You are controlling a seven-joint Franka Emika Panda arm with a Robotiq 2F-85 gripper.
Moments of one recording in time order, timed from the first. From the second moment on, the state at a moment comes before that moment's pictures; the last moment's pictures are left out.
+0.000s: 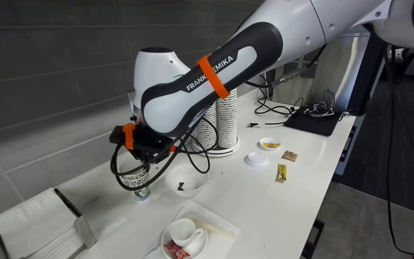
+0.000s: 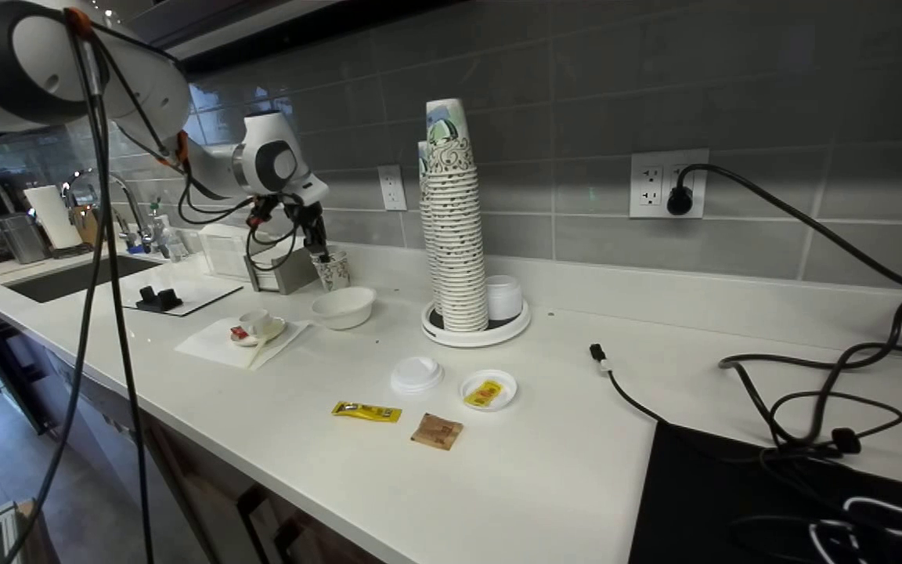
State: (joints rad) arm 0.46 0.74 0.05 -1.41 -0.07 2.45 1.32
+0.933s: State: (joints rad) arm 0.49 0.58 0.02 -1.46 -0.09 2.42 1.40
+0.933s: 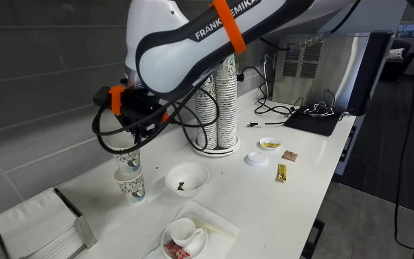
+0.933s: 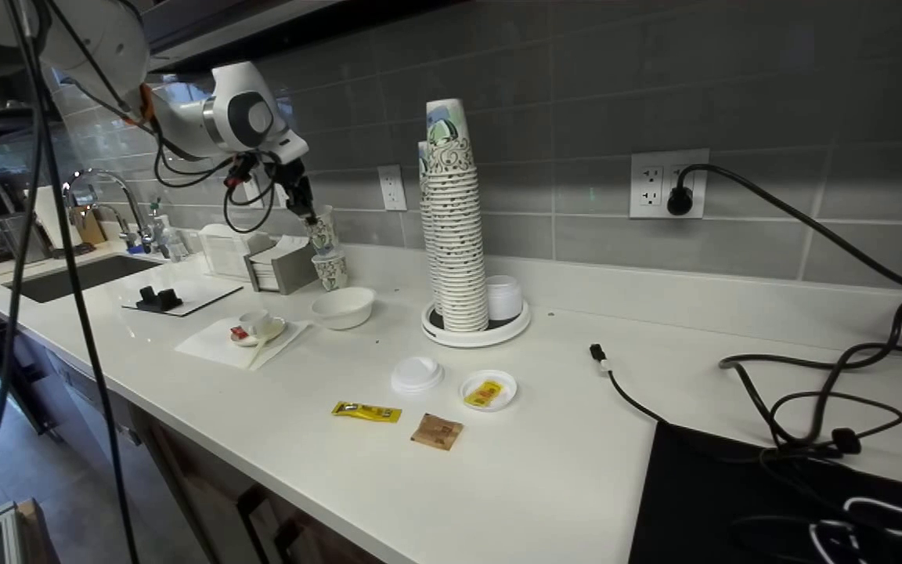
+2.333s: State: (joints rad) arm 0.29 -0.07 0.10 -2.32 -0.19 2.44 1.82
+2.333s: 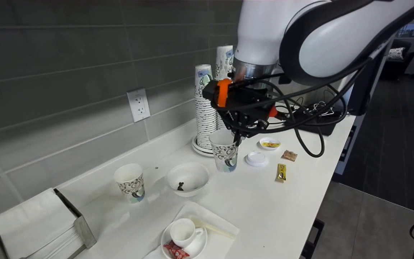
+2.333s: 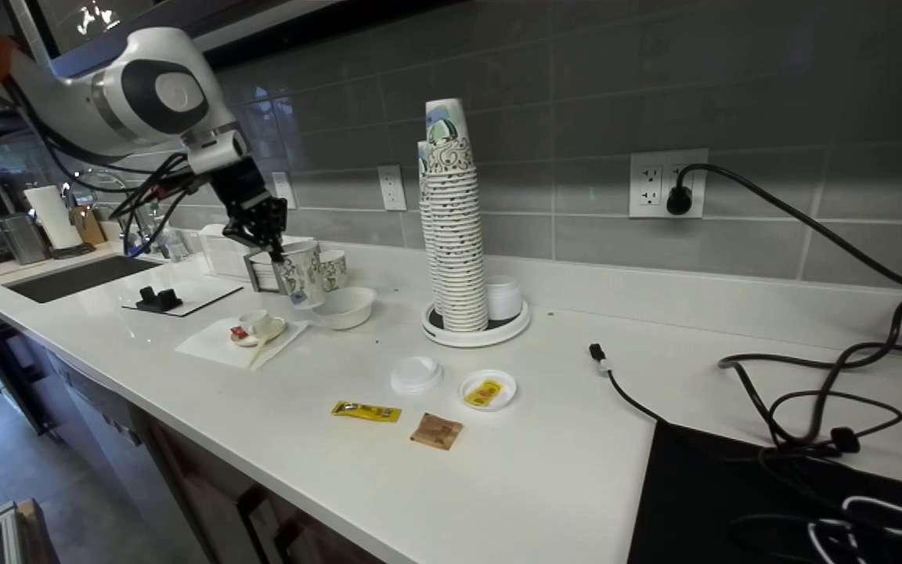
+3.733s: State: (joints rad) arm 0.12 0.10 0.09 -2.35 -0.05 2.70 1.61
